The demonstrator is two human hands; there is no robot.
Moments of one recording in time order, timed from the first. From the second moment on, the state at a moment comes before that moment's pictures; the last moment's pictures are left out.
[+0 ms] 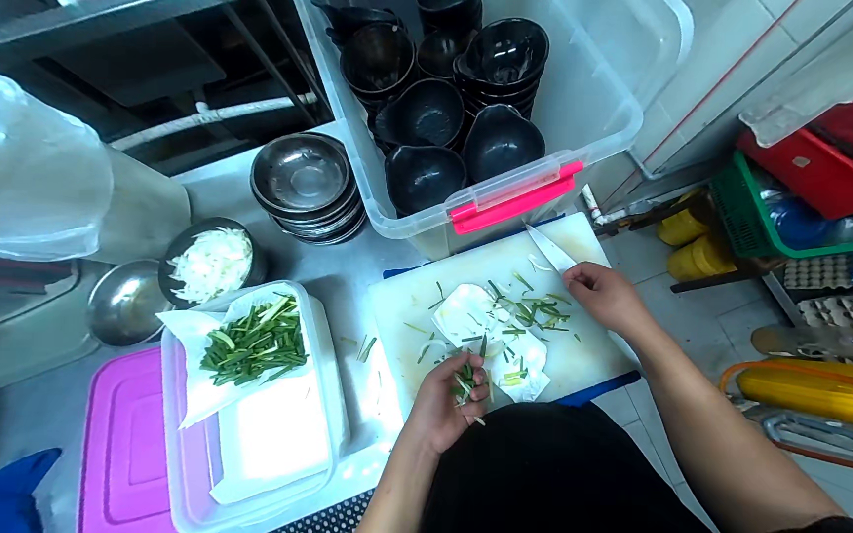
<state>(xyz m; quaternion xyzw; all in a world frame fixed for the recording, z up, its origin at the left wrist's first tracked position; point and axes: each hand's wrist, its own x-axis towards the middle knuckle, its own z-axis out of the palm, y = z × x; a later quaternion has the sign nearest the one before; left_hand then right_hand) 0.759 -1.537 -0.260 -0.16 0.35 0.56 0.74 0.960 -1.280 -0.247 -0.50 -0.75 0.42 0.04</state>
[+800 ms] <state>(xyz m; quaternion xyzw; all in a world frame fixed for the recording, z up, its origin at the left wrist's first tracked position) 0.704 -1.562 -0.215 -0.14 0.34 0.70 0.61 0.962 -1.300 -0.236 -0.47 -0.81 0.36 0.05</state>
